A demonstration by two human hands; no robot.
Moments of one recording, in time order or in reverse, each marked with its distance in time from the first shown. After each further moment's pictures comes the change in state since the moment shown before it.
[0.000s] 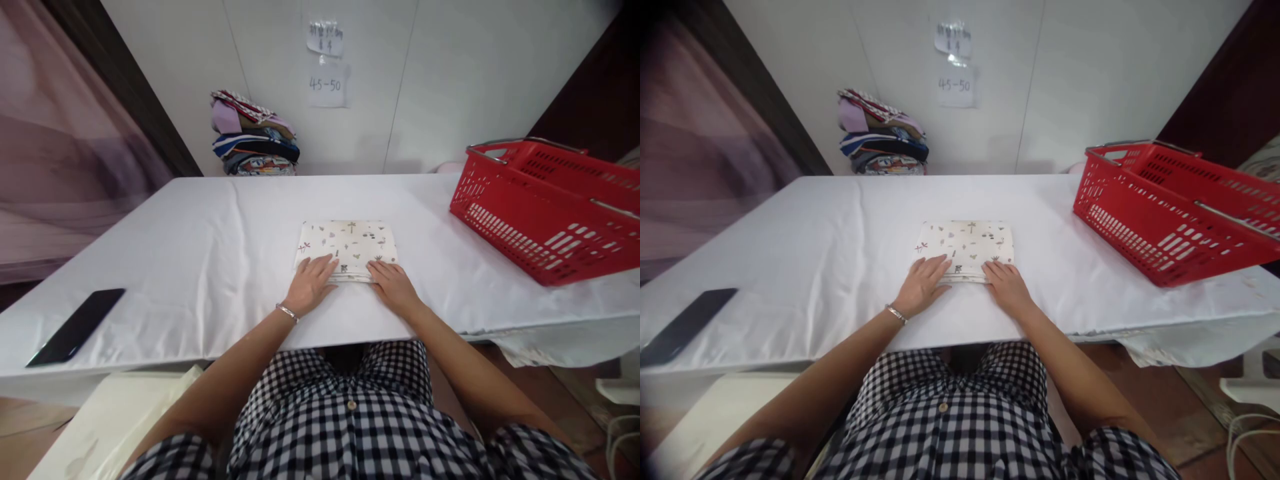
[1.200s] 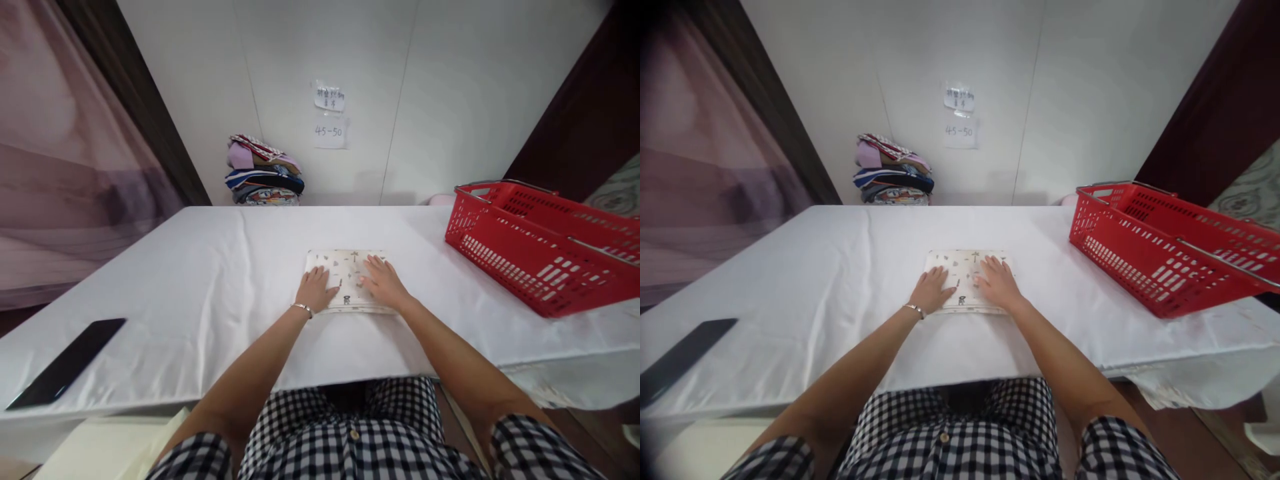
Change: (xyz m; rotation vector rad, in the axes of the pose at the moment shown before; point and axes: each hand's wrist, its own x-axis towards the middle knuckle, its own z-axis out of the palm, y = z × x) left_hand 0.049 -0.033 0.010 -0.080 -0.181 -0.368; right_hand 0.083 0.002 -0.021 0.039 -0.162 0.273
